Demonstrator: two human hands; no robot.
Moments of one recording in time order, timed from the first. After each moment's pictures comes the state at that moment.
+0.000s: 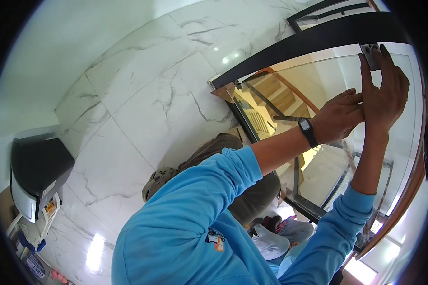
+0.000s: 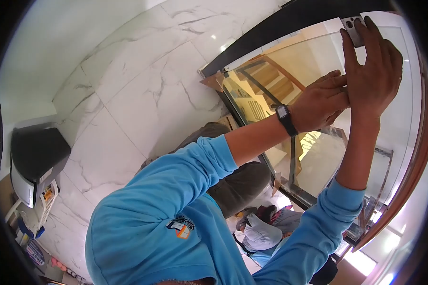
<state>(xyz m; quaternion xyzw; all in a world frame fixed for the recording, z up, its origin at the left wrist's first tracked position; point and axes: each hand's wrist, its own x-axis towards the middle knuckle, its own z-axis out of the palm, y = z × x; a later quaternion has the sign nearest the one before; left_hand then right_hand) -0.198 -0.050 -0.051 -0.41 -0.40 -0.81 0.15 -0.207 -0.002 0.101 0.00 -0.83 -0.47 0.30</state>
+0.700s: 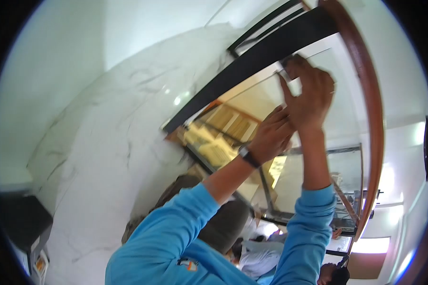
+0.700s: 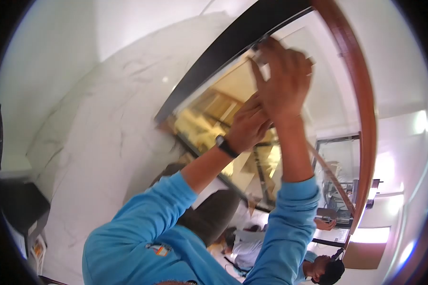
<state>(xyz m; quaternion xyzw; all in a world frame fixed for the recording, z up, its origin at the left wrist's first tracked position) -0.202 -0.065 -0.040 -0.43 -0.37 -0.81 0.12 -0.211 -0.018 0.098 -0.02 -0.87 -0.33 0.36</state>
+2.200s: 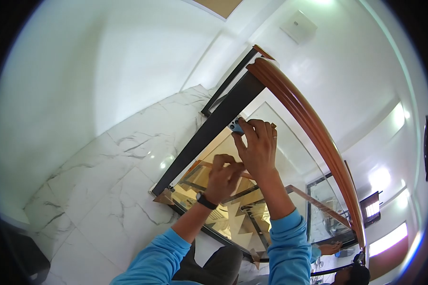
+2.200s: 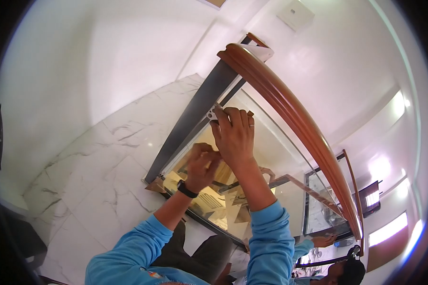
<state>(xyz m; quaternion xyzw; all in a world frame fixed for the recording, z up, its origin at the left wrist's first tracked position) -0.239 -0.105 -0.046 -0.42 -0.45 -0.78 0.10 -0.207 -0.044 0.102 -0.08 -0.90 -0.26 0.35</state>
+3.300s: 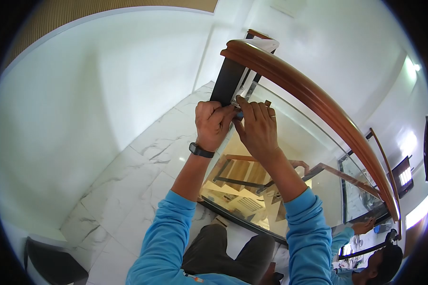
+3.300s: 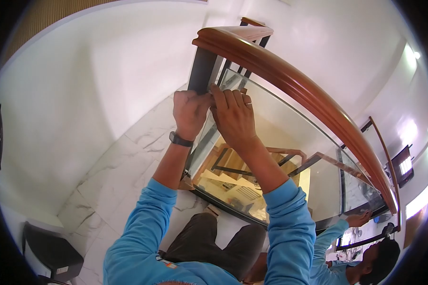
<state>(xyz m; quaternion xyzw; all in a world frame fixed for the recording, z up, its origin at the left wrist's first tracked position) -0.348 -0.075 0.017 -0.44 -0.45 -0.68 0.38 -0.207 -0.043 0.100 -0.10 -0.89 -0.22 0.38</state>
